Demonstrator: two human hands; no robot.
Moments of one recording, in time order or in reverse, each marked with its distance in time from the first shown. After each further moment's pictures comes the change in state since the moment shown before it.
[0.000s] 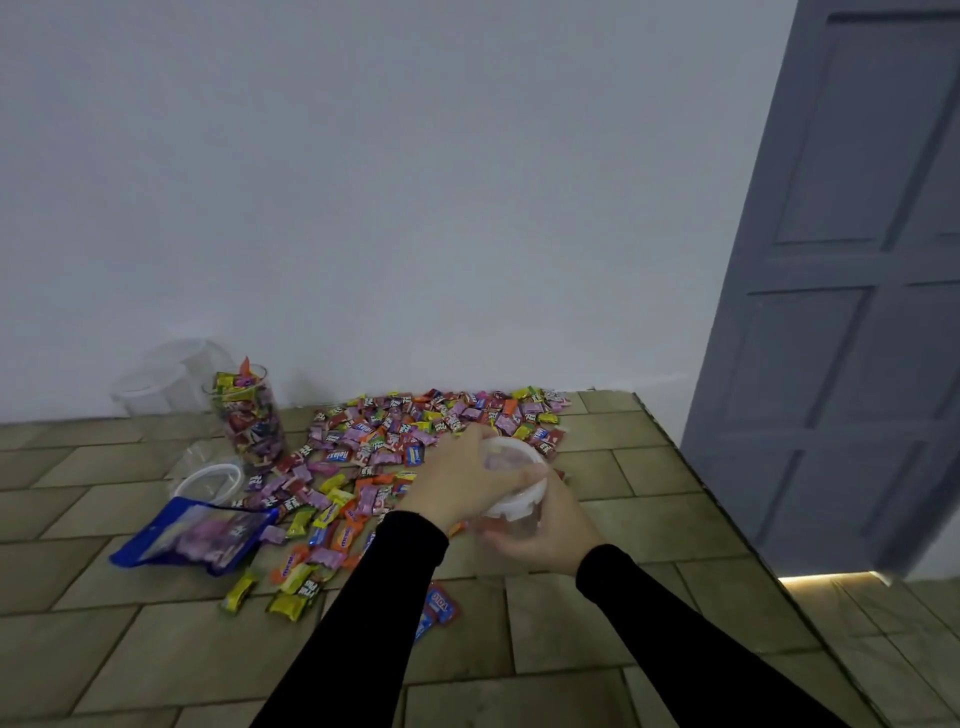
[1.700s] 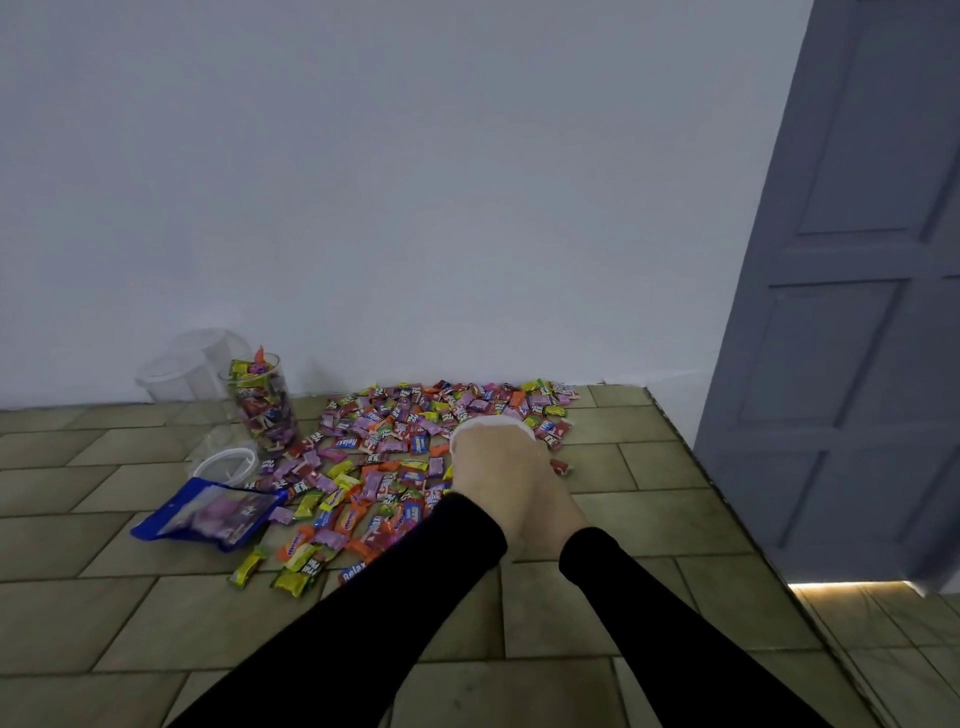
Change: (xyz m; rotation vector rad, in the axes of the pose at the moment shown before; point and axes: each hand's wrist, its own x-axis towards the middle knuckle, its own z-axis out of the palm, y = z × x) left_hand -0.017 0.056 0.032 1.139 0.165 0.095; right_hand 0.020 0.025 0.011 -0.242 -0.176 0.190
